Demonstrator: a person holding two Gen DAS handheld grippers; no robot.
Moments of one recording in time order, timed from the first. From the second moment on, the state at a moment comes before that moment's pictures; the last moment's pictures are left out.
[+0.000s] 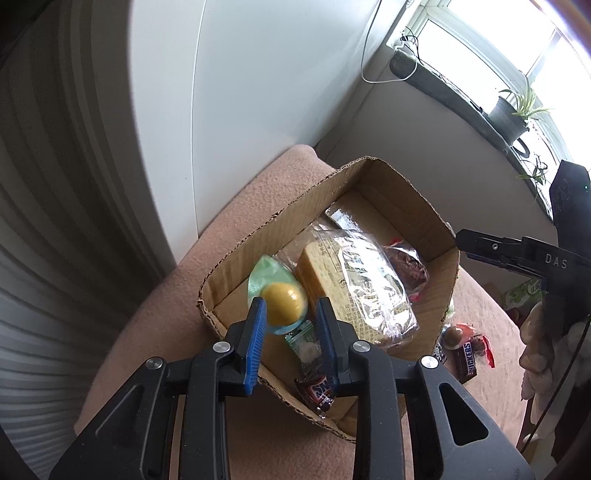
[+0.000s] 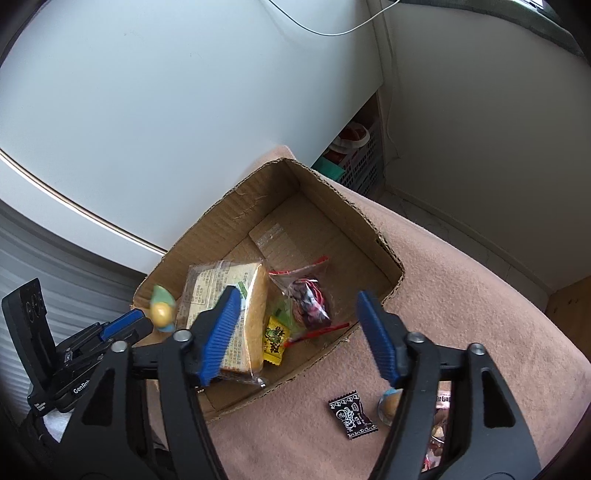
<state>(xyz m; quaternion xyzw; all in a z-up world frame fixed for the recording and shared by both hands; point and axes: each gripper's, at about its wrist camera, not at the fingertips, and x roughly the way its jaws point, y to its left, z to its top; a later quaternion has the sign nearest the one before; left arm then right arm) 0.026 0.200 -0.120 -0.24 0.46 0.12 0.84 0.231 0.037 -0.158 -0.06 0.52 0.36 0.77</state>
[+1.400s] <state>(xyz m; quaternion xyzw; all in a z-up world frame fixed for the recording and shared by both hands) 0.053 0.078 -0.103 -0.22 0.47 -0.04 0.85 0.228 -0.111 -0.192 0.01 0.56 0.29 0.77</state>
